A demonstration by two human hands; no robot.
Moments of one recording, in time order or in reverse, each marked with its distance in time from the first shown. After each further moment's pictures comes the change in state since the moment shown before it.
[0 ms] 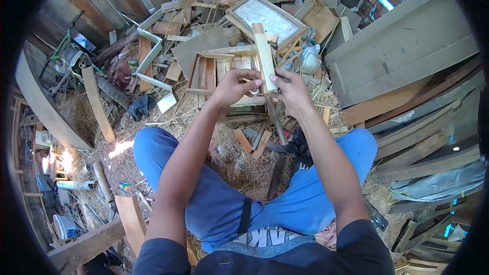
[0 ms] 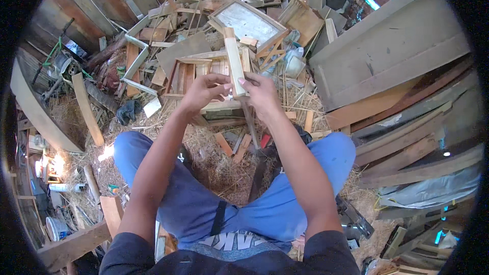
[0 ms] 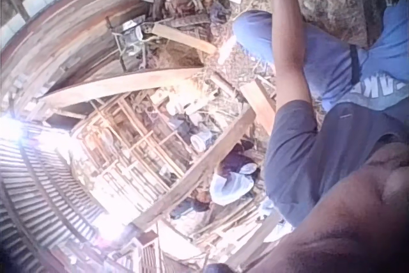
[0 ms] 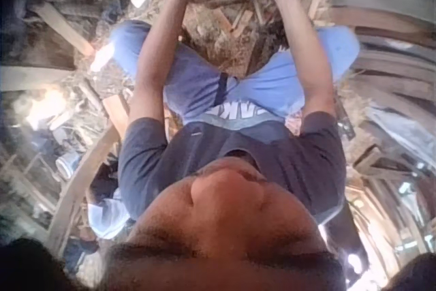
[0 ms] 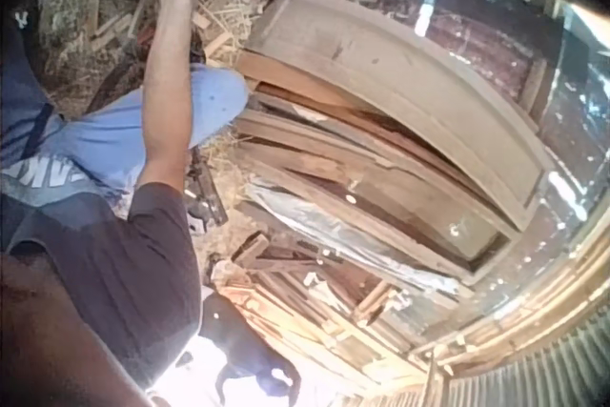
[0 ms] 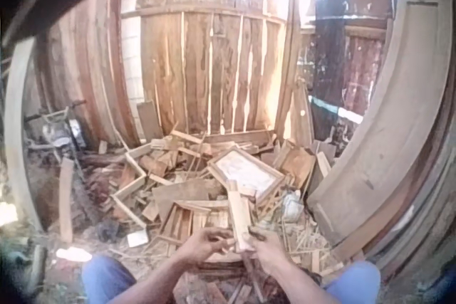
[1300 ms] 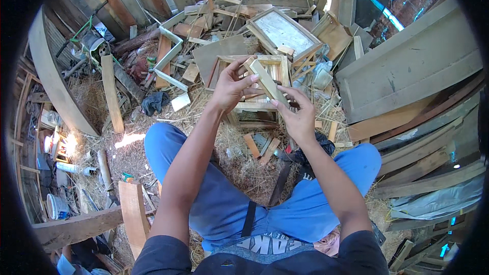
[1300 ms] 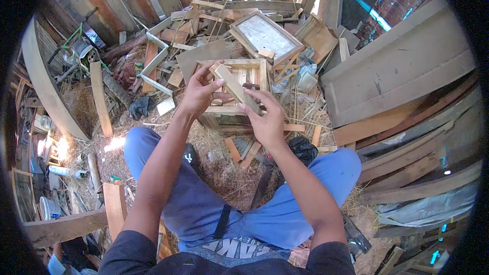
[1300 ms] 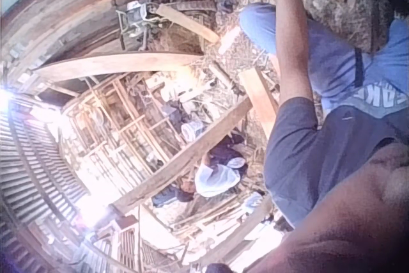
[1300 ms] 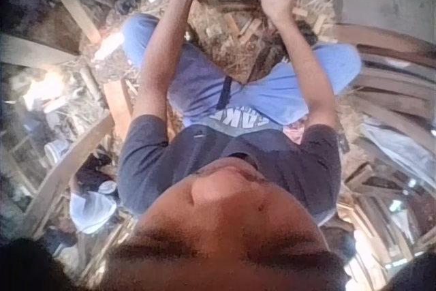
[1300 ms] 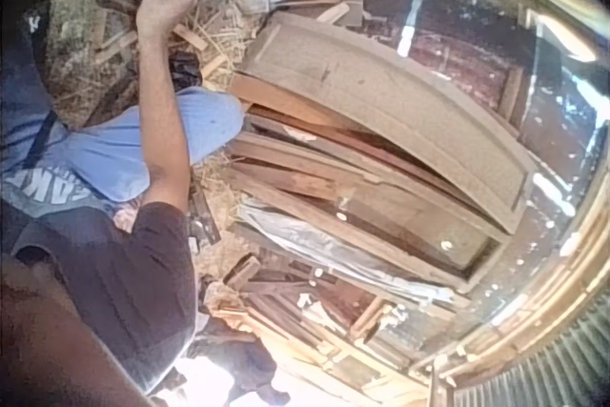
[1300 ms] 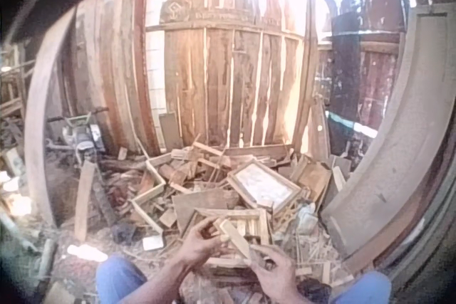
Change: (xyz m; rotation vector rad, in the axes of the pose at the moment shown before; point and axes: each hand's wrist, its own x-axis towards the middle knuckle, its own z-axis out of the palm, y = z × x) left_hand -0.040 0.018 -0.020 -0.601 0.136 0.372; right_hand -0.065 0.004 0.026 -0.657 0.095 -0.739
